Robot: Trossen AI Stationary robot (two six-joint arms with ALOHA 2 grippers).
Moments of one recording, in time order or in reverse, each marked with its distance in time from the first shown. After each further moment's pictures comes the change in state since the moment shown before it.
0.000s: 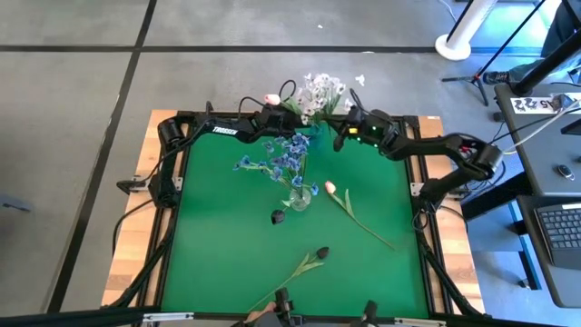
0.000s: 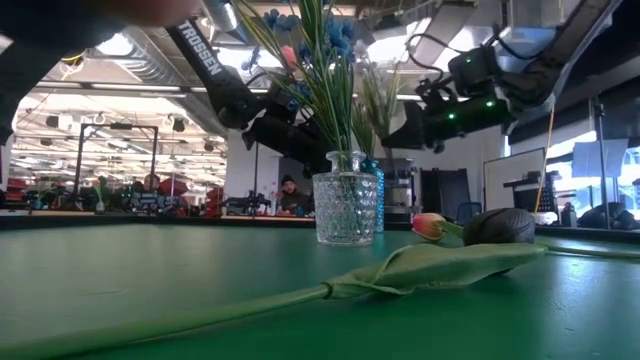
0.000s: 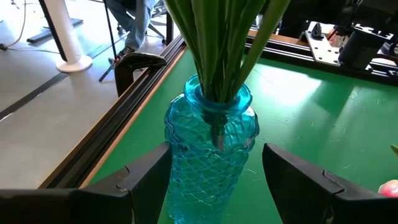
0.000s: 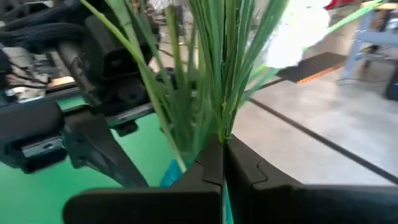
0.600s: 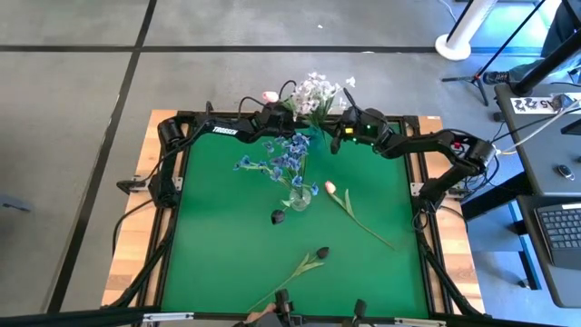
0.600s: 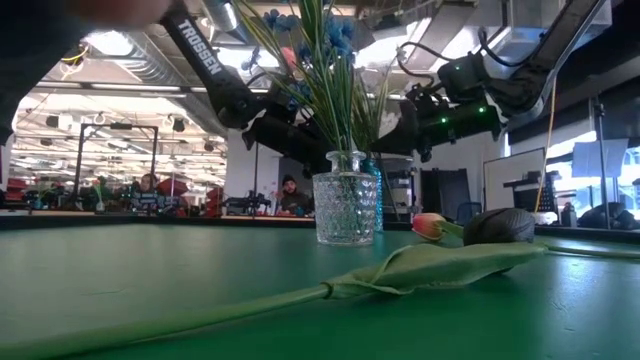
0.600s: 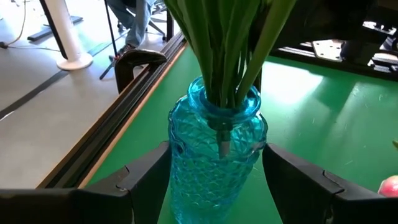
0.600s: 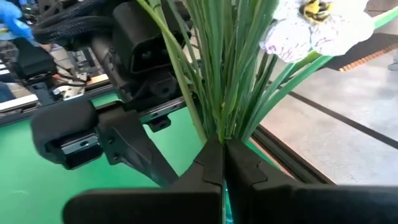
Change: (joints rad) left arm -0.004 0.000 0.001 -0.021 -0.003 0.011; right arm 0.001 0.075 0.040 0.010 -0.134 0.071
